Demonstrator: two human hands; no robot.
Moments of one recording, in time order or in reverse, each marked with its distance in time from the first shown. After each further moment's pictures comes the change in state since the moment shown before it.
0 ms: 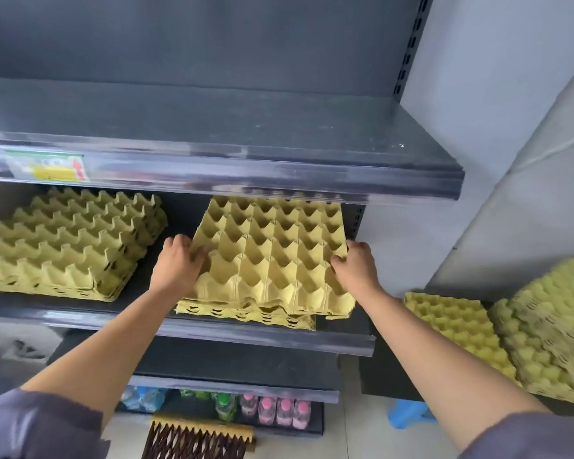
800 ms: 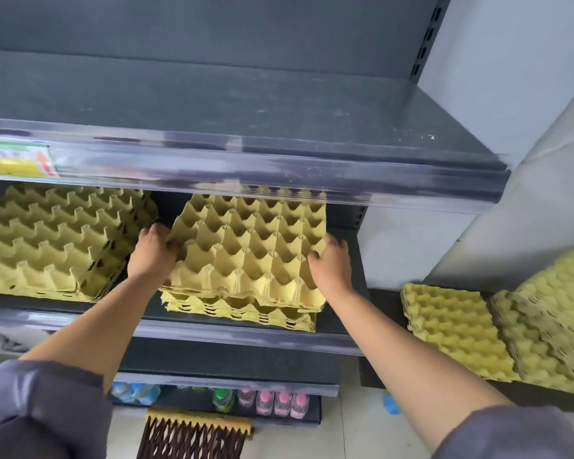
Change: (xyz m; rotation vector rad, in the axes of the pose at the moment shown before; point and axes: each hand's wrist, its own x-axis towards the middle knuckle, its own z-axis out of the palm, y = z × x) left_hand 0.051 -0.029 0.006 0.047 -0.019 -0.106; right_hand 0.002 -0.032 0.044 0.090 0.008 0.045
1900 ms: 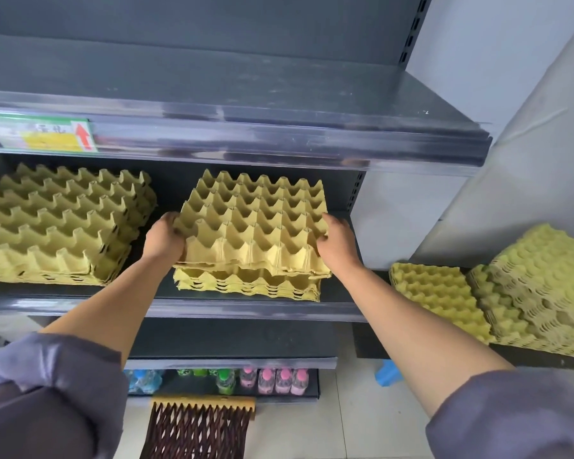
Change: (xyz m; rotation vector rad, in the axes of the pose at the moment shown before) left_hand -0.016 -0.009 -0.009 -0.164 -0.064 0.059; right_hand -0.026 -0.005 -0.008 -0.078 0.016 -0.083
